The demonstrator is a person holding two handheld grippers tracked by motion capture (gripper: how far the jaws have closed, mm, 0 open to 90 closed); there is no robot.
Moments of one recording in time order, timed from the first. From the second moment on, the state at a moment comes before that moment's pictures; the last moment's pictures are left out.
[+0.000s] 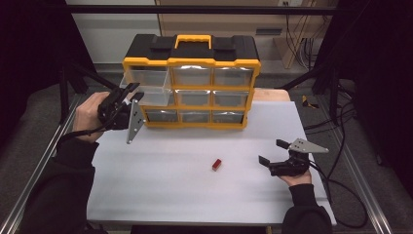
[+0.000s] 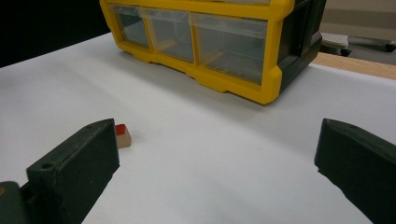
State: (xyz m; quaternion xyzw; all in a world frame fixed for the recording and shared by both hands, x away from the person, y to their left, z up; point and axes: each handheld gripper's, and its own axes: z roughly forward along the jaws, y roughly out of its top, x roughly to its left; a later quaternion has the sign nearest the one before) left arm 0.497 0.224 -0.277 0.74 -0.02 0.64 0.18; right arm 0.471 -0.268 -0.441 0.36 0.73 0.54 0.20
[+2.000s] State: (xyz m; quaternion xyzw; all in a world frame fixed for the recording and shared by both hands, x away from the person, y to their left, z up) left arm 0.474 0.243 -0.303 0.74 0.27 0.39 0.48; right arm 0.471 -0.268 -0.441 0.36 0.73 0.55 0.19
